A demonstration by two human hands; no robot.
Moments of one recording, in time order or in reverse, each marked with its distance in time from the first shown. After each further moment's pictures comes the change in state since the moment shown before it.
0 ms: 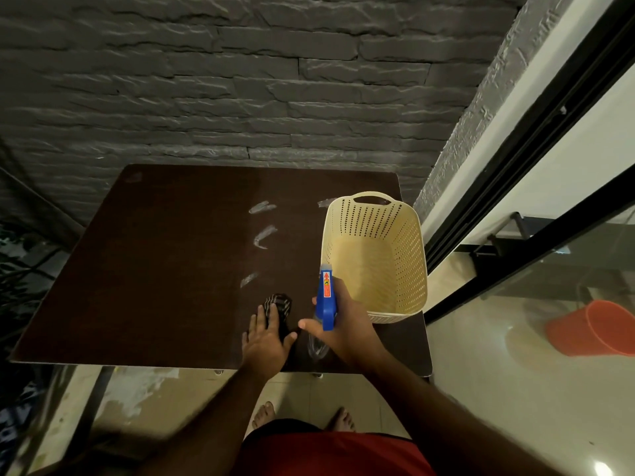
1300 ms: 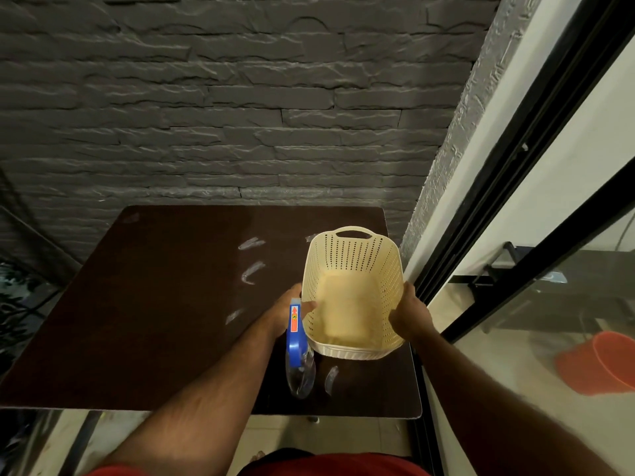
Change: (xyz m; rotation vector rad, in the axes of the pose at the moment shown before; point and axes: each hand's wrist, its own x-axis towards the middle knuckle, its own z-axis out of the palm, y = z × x) left_hand 0.052 0.130 -0.089 -0.581 -0.204 0.232; right_hand 0.071 0.103 -0.118 -0.277 0.303 0.368
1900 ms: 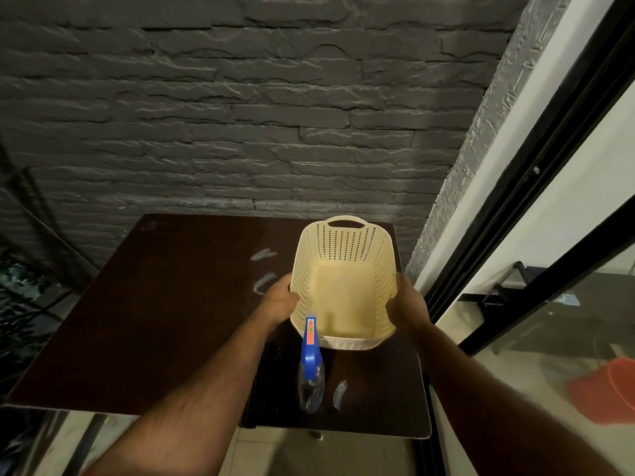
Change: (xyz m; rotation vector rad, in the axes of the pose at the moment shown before) left_hand -0.013 0.018 -0.045 -0.085 0.245 -0.074; right_hand 0.005 -0.054 -0.012 0.097 0.033 -0.075
